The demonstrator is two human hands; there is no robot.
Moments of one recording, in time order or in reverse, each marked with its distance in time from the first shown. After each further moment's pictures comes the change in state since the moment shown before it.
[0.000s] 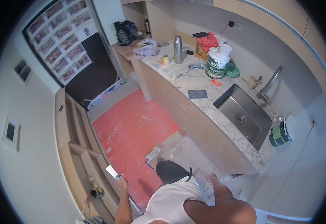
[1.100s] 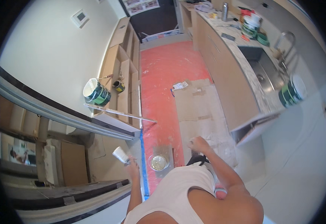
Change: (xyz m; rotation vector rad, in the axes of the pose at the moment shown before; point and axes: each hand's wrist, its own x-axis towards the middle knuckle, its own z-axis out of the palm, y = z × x) left_hand -0.723 -0.030 -0.258 -0.283 0.378 -0.352; right_hand -0.463 -0.029 0.109 0.265 0.247 -0.883
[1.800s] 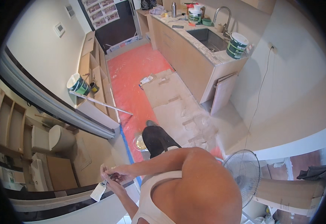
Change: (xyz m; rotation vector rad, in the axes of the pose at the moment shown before) left_hand -0.176 0.014 -0.242 -0.229 -0.004 0.225; right_hand -0.184 -0.364 0.285 1.485 -0.942 0.254
